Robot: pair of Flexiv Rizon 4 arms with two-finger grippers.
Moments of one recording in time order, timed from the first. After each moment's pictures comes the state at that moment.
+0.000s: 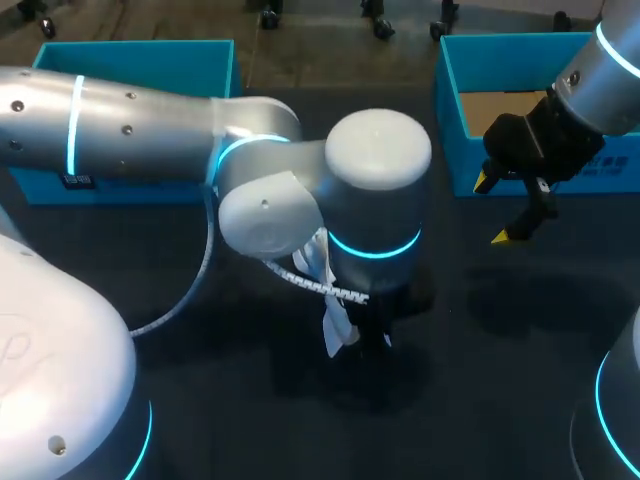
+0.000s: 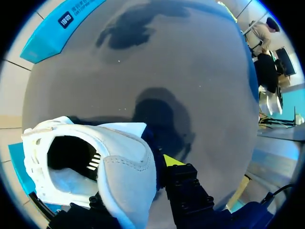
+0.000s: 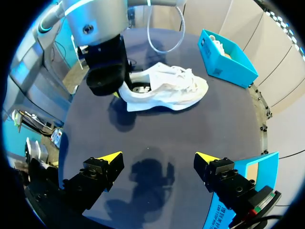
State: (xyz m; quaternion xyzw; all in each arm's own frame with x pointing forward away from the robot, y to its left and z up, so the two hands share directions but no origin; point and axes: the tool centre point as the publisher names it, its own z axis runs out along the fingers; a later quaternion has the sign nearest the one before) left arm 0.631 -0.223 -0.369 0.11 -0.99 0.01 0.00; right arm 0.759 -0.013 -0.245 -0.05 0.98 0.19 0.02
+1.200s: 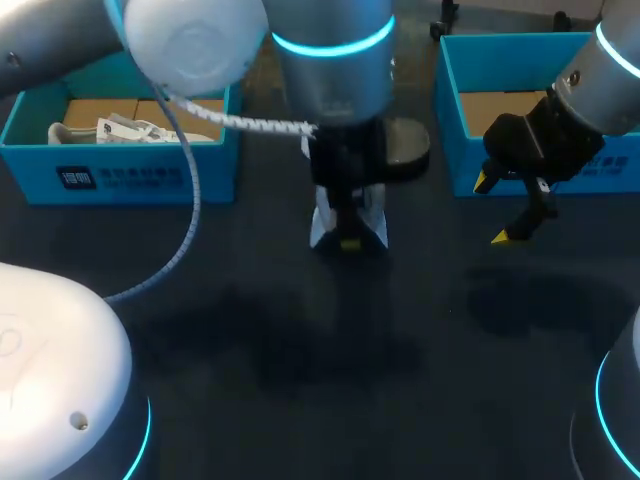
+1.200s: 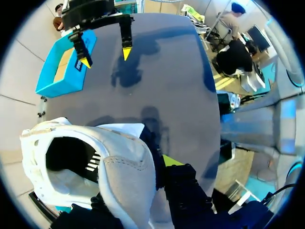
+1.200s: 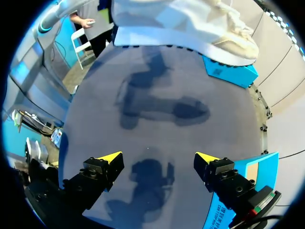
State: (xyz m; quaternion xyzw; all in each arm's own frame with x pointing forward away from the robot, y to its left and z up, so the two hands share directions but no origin) left arm 0.662 -0.195 -0.160 -0.01 -1.00 0.05 0.02; right arm 0.759 -0.013 -0.245 -0.05 0.98 0.19 0.02
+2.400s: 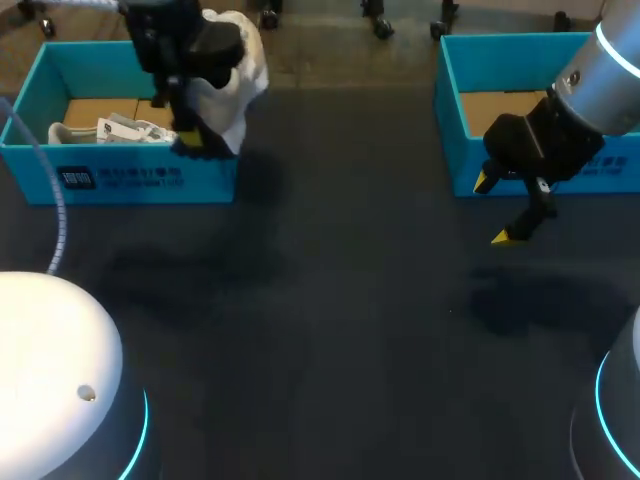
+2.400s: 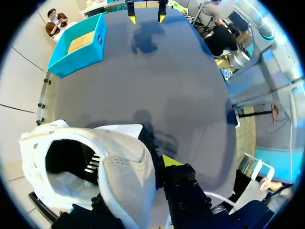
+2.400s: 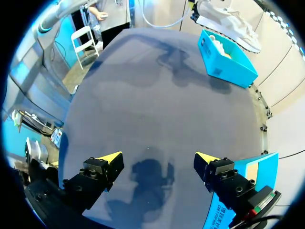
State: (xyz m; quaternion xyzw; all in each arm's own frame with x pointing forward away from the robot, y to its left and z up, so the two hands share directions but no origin) left arm 0.831 0.003 -0.154 -0.09 -0.99 0.05 0.04; right arm 0.759 -0.013 -0.245 -0.05 0.98 0.19 0.02
